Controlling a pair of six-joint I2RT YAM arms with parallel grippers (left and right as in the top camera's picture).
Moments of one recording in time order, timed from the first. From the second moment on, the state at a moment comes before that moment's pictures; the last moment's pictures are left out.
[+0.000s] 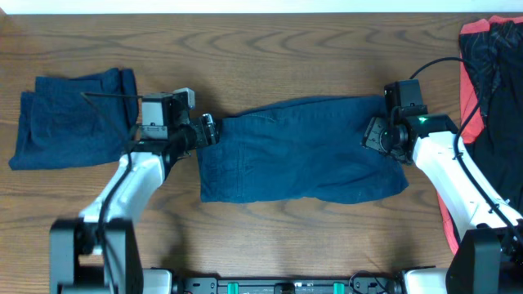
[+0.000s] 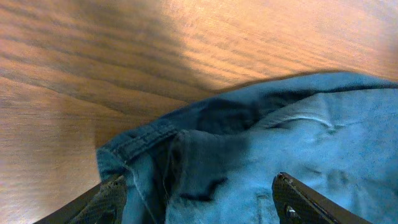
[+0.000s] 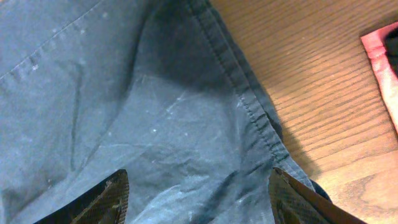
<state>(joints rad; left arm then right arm) -0.04 1.57 0.80 -0.16 0.36 -0.30 0.12 1.55 1.04 -0.77 0.09 0.55</state>
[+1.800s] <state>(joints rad) -0.05 1.35 0.81 -0.64 -0.12 -0.44 0.12 1.55 1.04 -0.80 0.07 0.53</state>
